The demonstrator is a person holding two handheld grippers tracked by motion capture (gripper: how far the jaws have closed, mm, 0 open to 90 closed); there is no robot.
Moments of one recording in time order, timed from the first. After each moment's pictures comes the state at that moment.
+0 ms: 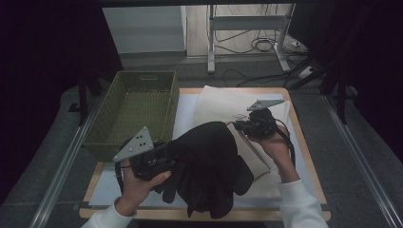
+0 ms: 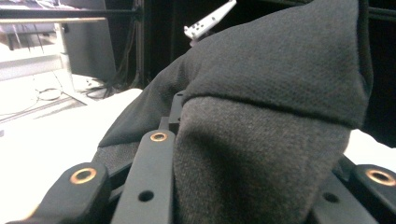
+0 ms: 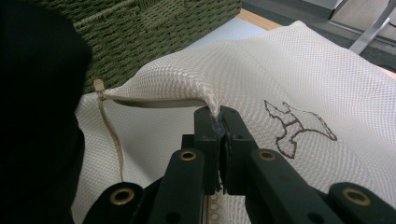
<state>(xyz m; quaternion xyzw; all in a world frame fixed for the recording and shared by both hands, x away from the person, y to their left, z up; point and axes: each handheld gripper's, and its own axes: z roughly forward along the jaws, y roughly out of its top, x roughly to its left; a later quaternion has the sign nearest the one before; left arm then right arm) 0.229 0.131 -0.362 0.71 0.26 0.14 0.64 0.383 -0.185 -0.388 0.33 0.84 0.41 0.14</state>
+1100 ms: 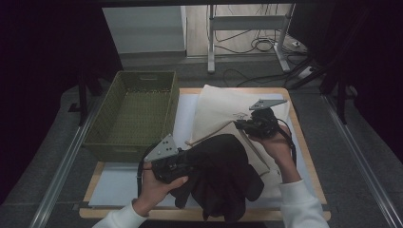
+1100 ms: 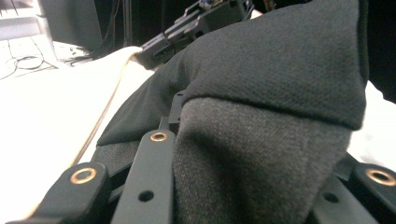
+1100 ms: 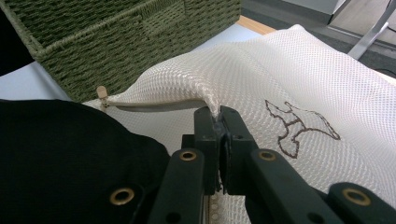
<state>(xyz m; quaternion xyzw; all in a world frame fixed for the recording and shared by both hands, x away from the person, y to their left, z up) 0.248 0.095 -0.402 0.75 0.27 0.10 0.60 0.381 -0.189 -0.383 0.33 0.83 0.42 0.14</state>
